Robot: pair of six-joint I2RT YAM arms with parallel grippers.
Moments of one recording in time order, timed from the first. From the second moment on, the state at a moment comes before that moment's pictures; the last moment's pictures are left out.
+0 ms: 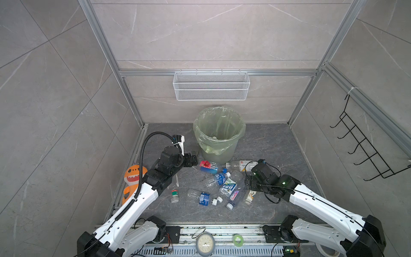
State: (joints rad) left arm -0.50 0.98 0.83 -0.33 -0.03 -0.42; right arm 0.71 1.04 0.74 -0.80 0.23 0.73
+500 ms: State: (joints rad) left arm -0.50 0.89 0.64 -0.41 -0.07 -0.48; right arm 0.71 1.00 0.60 -0.79 0.15 0.85
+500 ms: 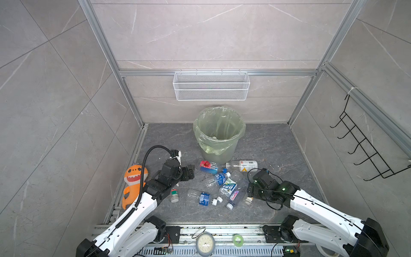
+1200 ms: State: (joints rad) left arm -0.50 0.88 0.59 -0.40 -0.06 -0.48; right arm 0.71 1.10 0.57 -0.70 0.14 0.87
